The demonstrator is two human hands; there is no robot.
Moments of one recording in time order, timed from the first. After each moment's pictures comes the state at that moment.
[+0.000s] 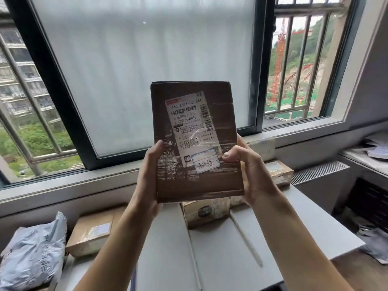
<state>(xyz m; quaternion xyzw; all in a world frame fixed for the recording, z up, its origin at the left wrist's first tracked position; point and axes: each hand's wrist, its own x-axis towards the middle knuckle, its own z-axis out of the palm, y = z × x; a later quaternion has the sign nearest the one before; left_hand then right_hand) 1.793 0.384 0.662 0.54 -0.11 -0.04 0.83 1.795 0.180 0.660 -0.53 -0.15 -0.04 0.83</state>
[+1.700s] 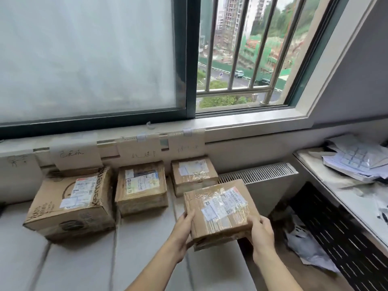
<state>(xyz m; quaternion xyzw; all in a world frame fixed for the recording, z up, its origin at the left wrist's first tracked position) 1.981 -0.118 0.396 0.58 0.24 -0.26 0.73 1.962 -0.333 0.375 -0.62 0.40 -0.04 0.68</state>
